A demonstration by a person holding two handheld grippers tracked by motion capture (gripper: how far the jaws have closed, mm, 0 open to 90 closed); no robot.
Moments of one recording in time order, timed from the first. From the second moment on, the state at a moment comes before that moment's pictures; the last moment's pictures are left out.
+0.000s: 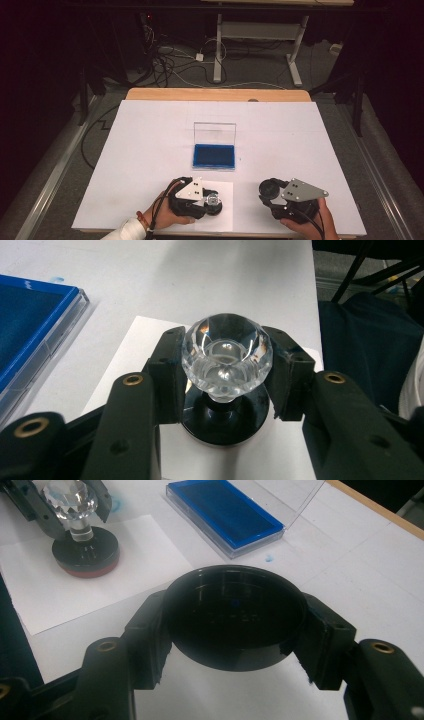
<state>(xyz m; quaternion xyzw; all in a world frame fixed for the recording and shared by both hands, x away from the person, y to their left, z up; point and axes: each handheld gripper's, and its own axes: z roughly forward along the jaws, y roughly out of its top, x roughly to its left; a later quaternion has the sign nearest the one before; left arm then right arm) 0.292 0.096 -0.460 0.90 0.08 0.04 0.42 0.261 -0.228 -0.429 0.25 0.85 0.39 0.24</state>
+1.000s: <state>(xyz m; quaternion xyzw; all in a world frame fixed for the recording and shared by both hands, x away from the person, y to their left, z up) 0.290 0.092 -0.456 0.91 0.09 0.04 0.40 0.260 -0.228 -0.428 0.25 0.85 0.39 0.23</state>
